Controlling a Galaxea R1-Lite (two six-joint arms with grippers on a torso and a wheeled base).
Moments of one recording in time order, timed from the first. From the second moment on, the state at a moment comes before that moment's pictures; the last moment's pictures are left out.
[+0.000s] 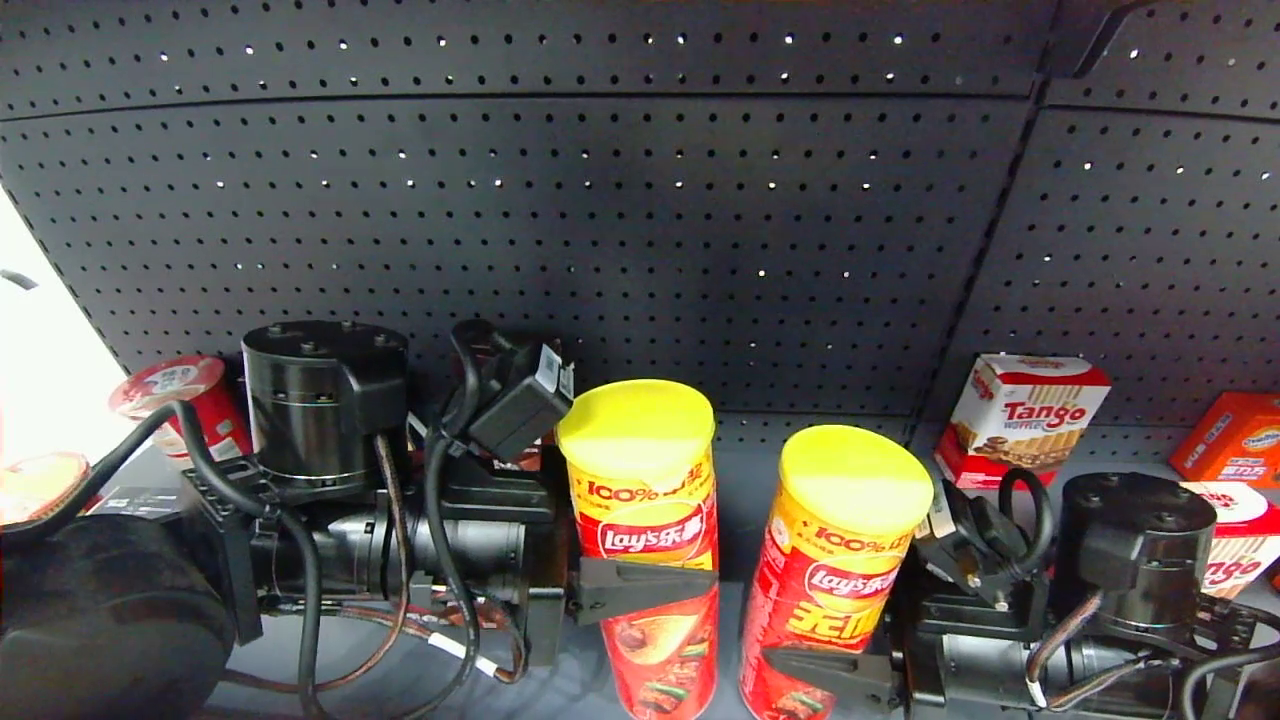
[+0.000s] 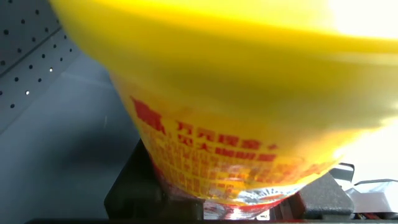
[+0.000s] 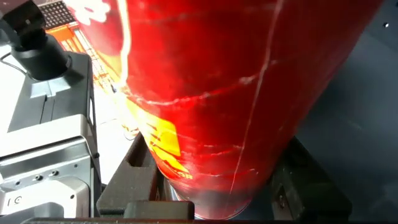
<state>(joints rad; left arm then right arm) -0.58 1.66 -0.73 -0.65 -0.82 0.09 0.61 1.70 -0.35 -1.12 0.64 -0.14</state>
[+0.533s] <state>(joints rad) -0.58 1.67 -0.73 -0.65 -0.82 0.09 0.61 1.73 -0.34 -1.13 0.64 -0.15</state>
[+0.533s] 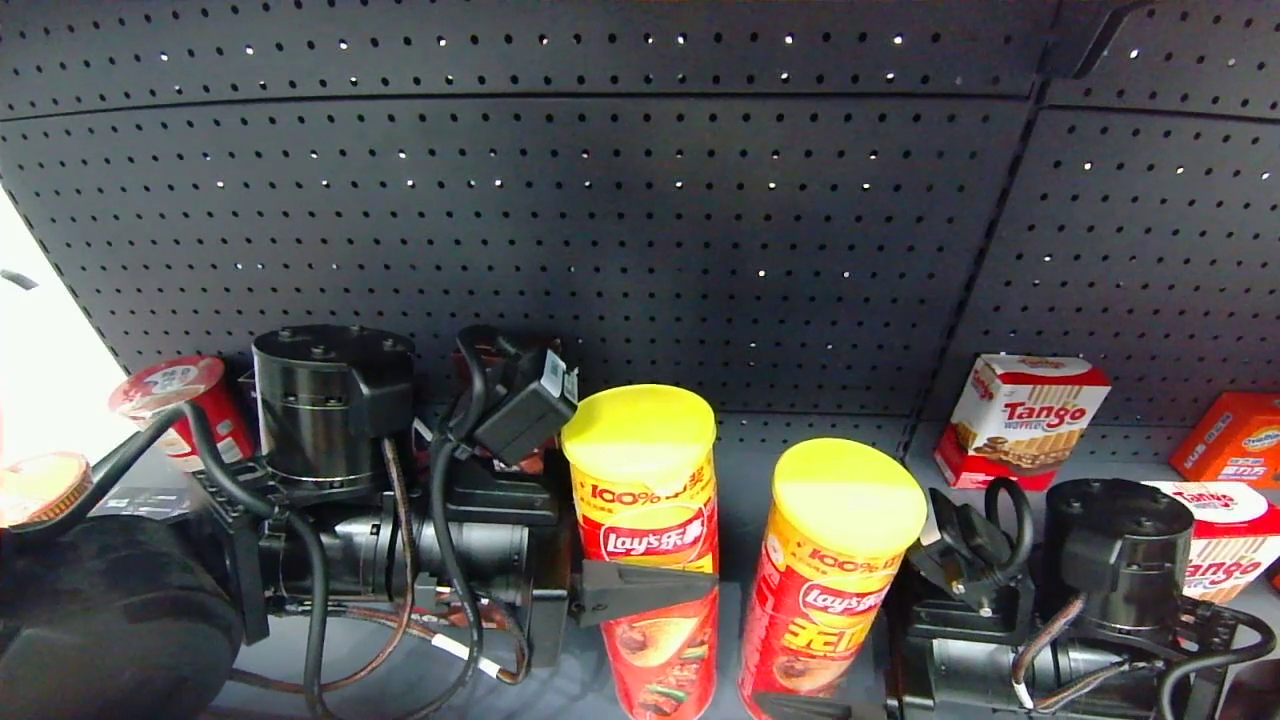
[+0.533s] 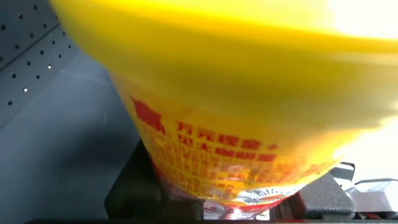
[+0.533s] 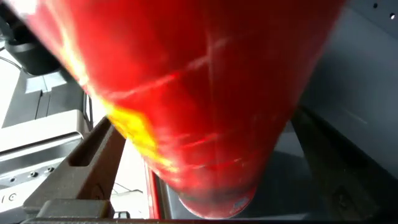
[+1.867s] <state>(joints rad) -0.58 1.67 -0.76 -0.65 -0.79 0.09 0.62 0.93 -0.41 -0.30 0.36 -0.14</state>
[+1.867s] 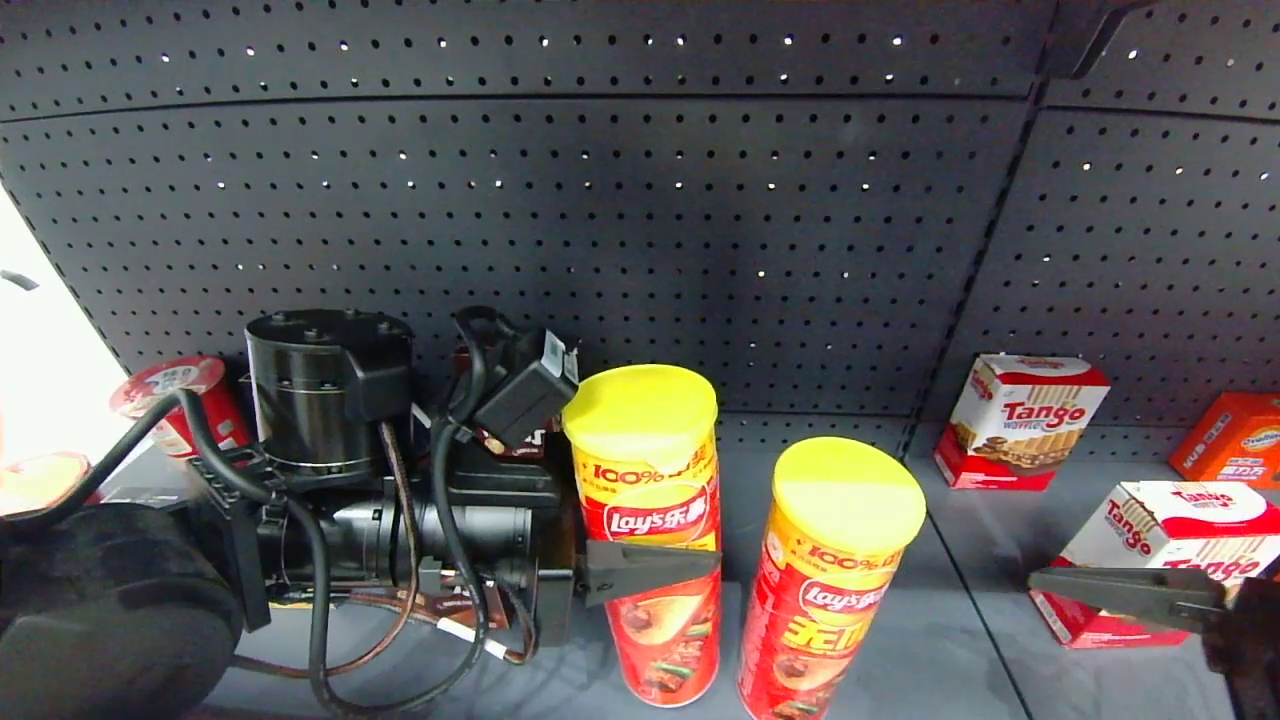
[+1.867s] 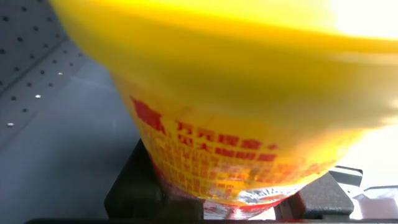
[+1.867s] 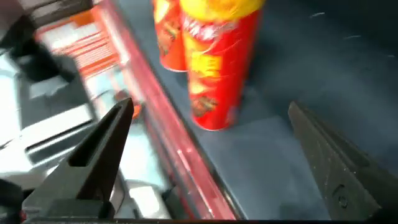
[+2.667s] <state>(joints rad) -0.55 1.83 -1.08 -0.52 -0.68 0.12 0.61 0.76 -0.46 -0.26 0.30 -0.04</state>
